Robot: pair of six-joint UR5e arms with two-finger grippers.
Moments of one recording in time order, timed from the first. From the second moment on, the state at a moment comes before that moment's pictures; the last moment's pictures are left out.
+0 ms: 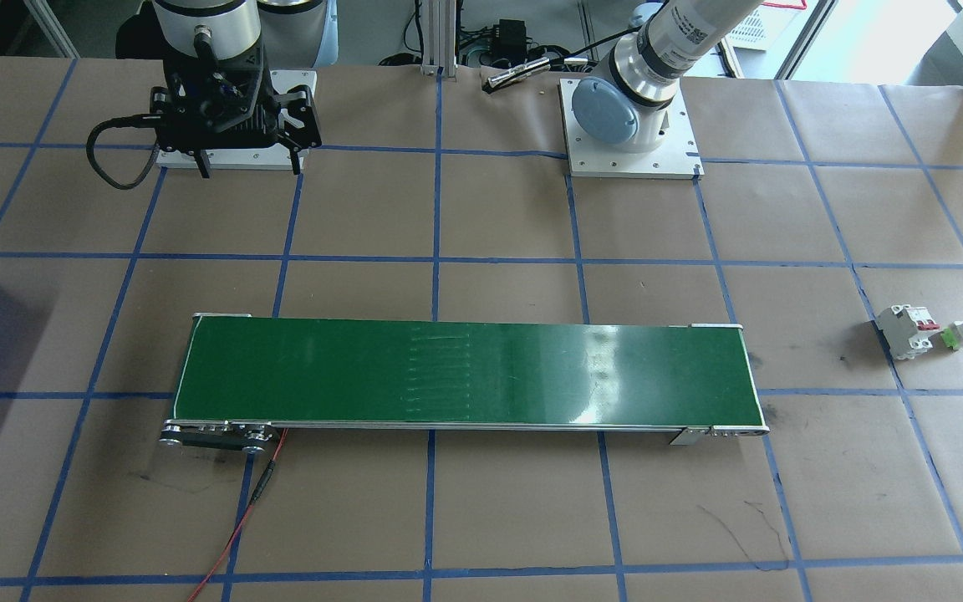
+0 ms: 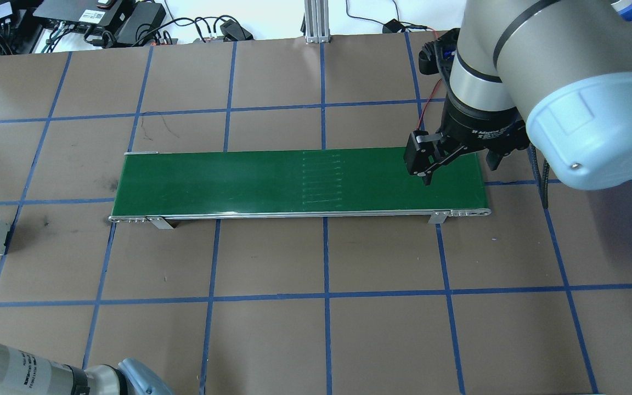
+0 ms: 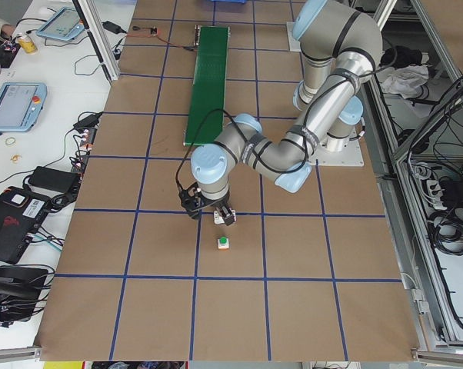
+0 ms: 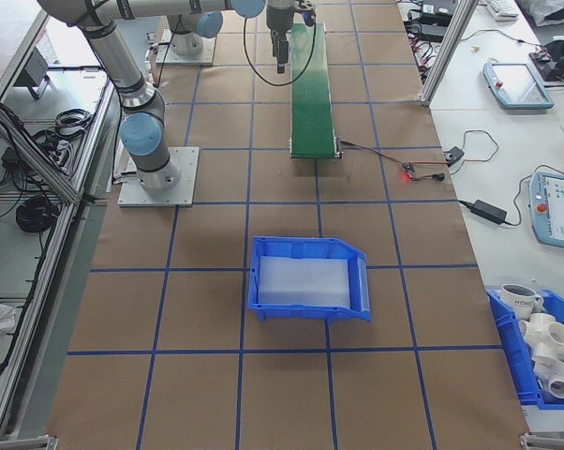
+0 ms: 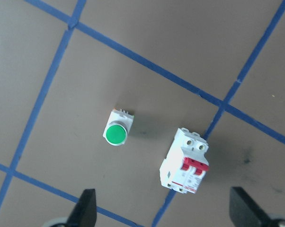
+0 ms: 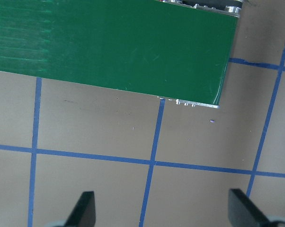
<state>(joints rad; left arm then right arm) -0.63 -1.99 -1.40 -1.40 1.58 0.44 1.73 -1.65 1.67 -1.53 -1.66 0.01</state>
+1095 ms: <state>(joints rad) -0.61 -2.11 -1.51 -1.12 1.58 0.77 1.73 -1.65 1.67 -1.53 -1.66 0.01</state>
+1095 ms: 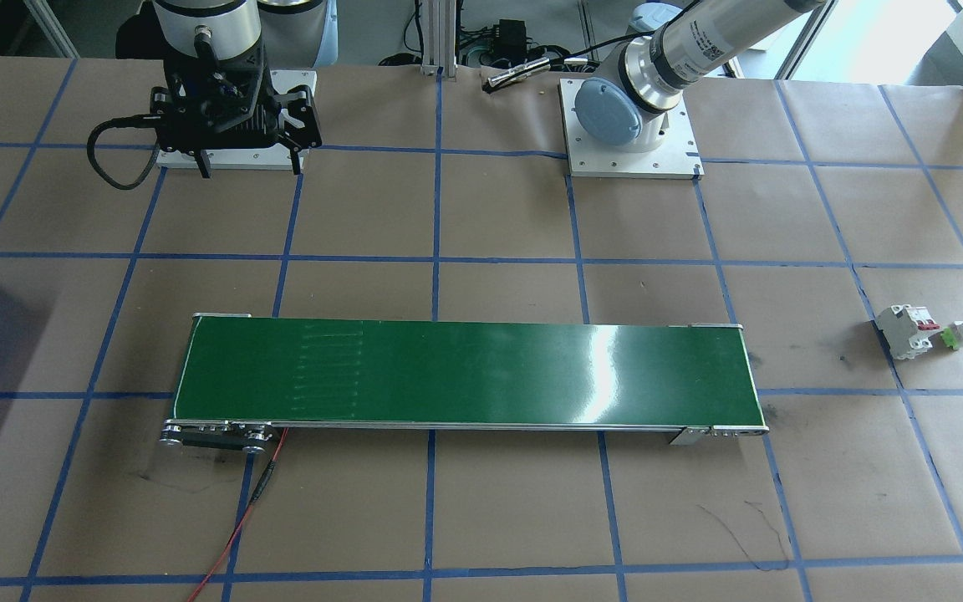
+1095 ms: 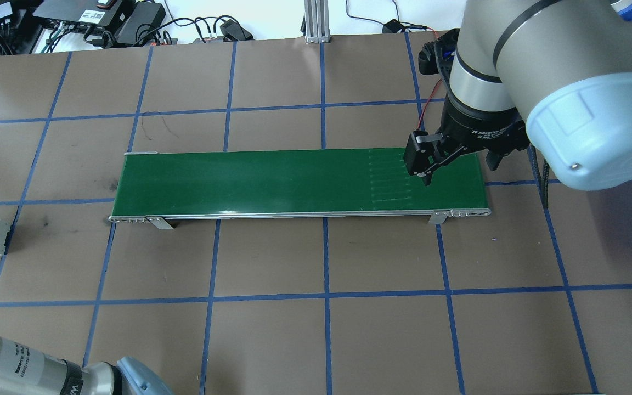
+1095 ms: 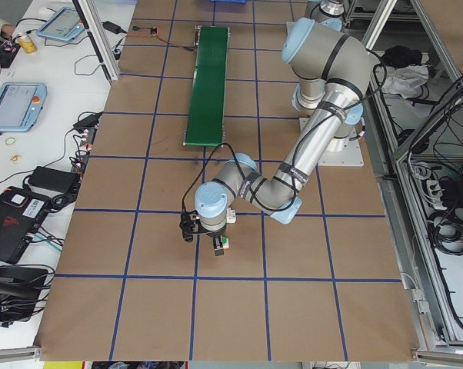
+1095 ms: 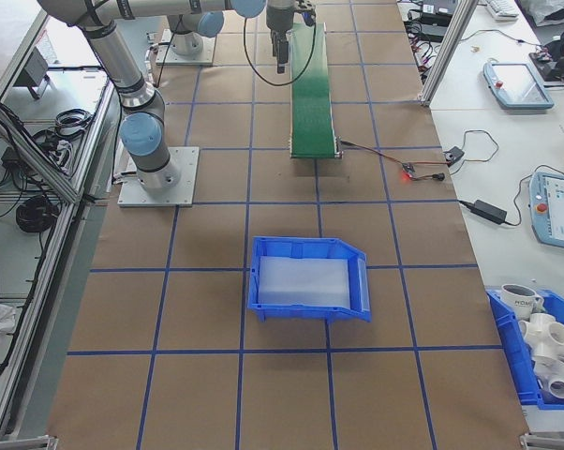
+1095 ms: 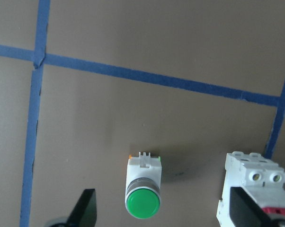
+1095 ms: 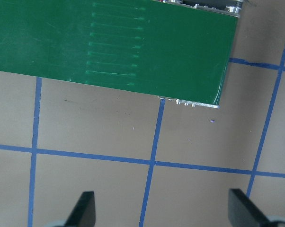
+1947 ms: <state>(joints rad) -0.61 -2.13 -1.52 -1.12 1.60 0.87 1.73 -1.65 1.67 -1.53 -1.66 0.01</state>
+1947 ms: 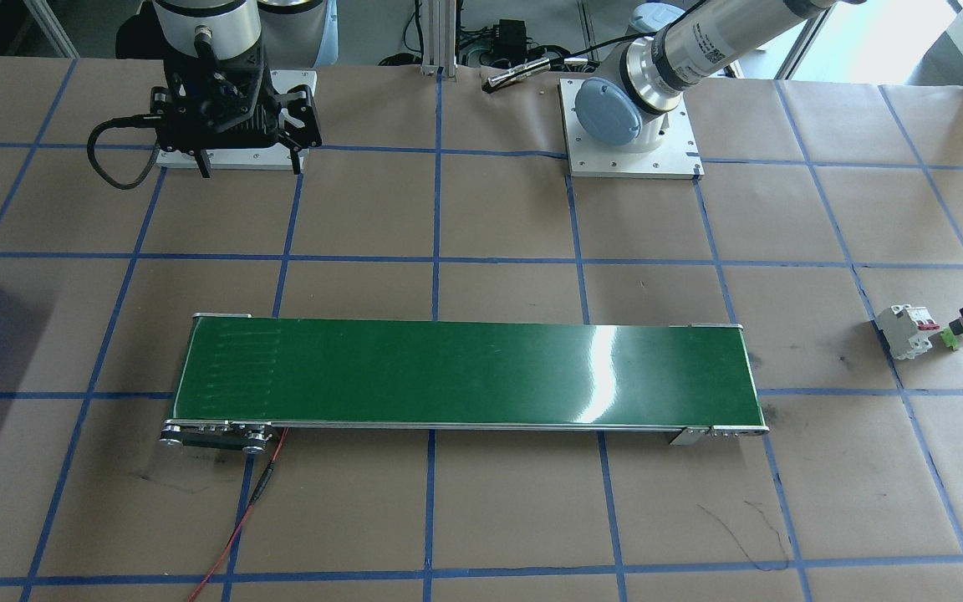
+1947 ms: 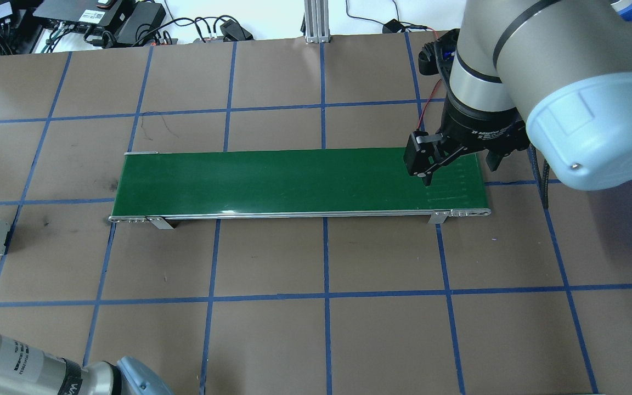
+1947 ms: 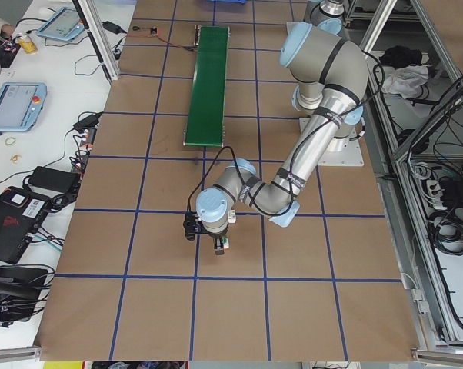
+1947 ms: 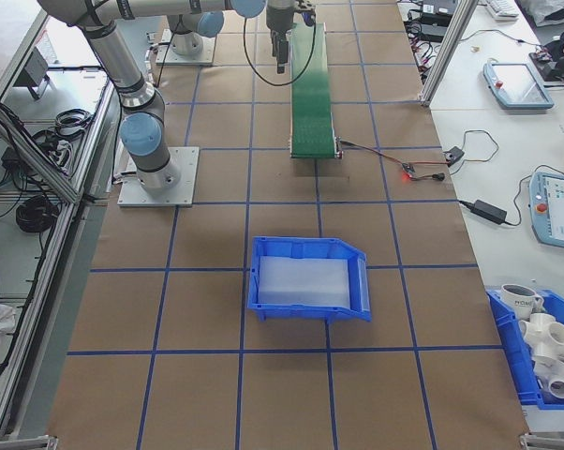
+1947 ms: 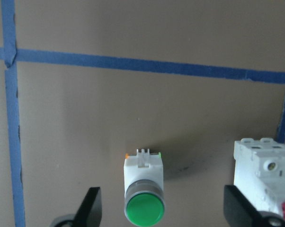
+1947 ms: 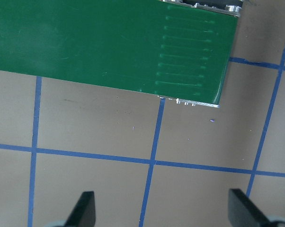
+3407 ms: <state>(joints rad) -0.62 -2.11 -1.51 -1.11 1.65 0.88 1.73 -1.65 1.67 -1.53 -1.66 0.01</state>
